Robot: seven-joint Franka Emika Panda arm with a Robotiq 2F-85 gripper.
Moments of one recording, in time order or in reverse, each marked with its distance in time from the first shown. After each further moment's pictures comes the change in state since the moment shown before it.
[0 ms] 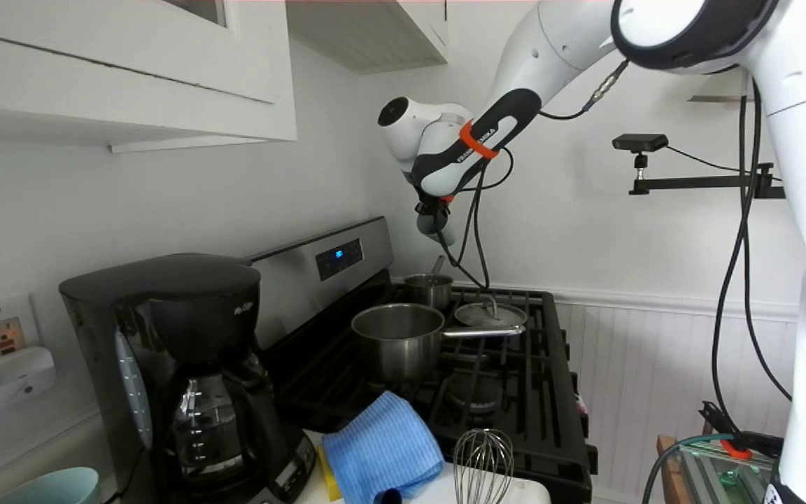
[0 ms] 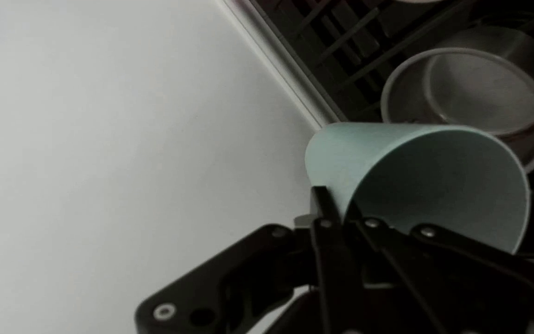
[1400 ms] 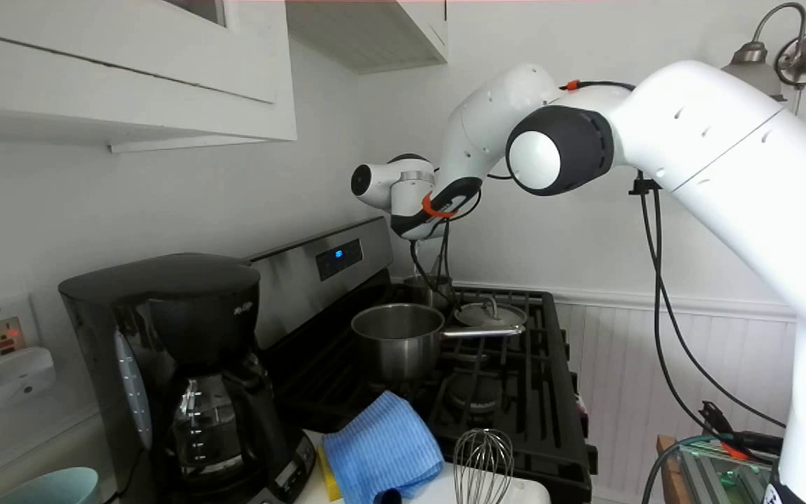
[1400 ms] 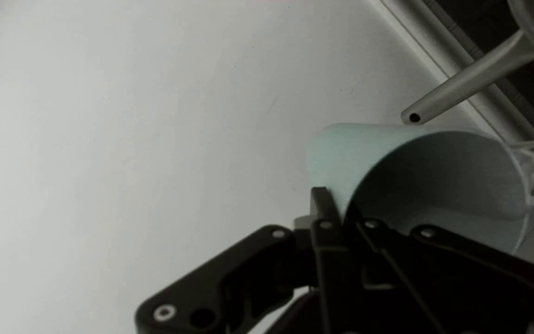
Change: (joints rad) arm -0.001 0.474 -0.118 0.494 -0.142 -0.089 0.235
